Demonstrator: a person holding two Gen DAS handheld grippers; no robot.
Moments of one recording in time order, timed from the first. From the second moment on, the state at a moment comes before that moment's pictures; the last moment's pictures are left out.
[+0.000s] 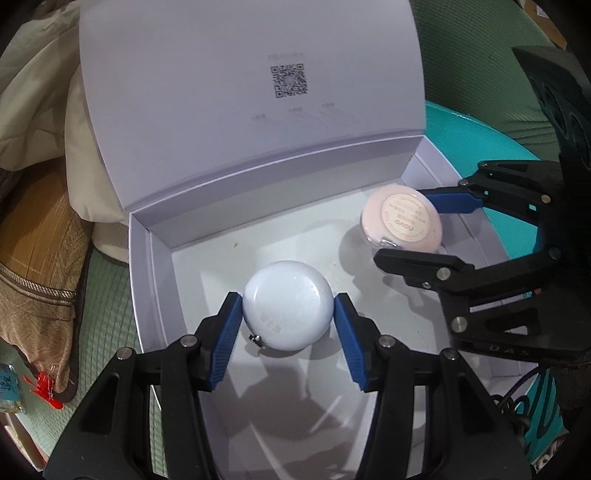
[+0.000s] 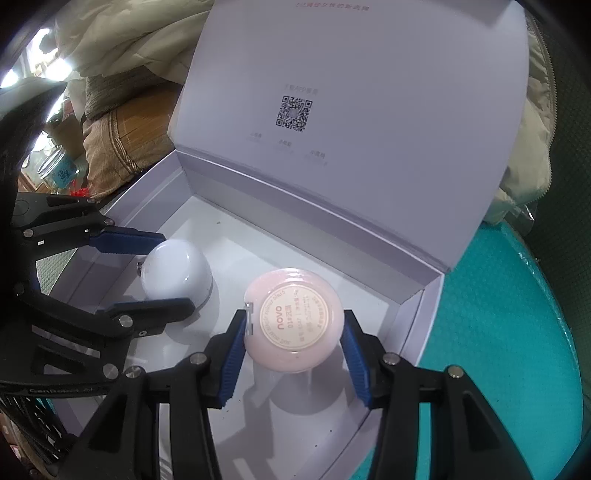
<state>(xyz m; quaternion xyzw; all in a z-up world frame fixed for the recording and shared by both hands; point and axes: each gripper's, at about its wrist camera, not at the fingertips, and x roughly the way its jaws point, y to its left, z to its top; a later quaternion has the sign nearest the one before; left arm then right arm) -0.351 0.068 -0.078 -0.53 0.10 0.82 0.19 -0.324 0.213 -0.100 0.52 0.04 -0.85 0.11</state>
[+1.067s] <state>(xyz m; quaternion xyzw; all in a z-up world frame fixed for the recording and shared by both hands) -0.346 0.084 -0.078 -0.53 0.10 0.82 0.19 -0.329 0.208 -0.098 0.51 0.05 -0.85 0.09</state>
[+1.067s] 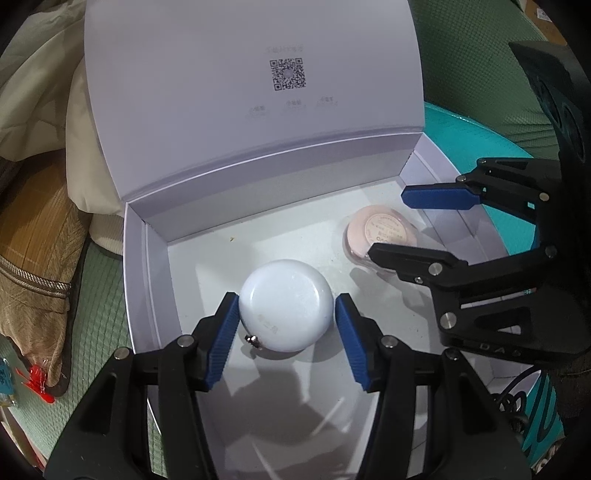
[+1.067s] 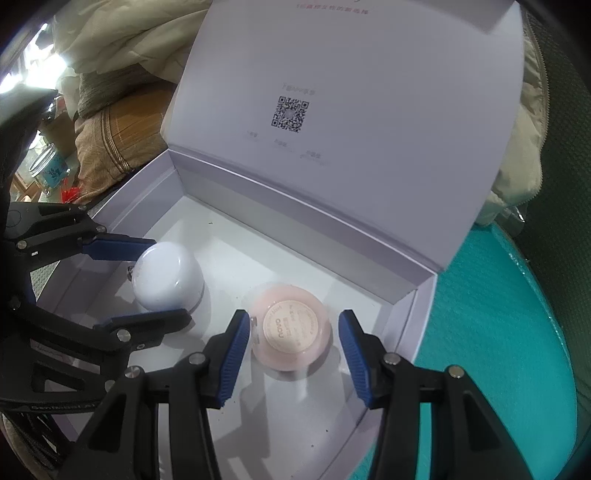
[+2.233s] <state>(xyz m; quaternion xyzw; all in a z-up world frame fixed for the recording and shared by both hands) -0.263 0.036 0.005 -0.47 0.07 0.86 0.17 -0.257 0.210 -0.013 0.47 0.06 -0.88 0.06</state>
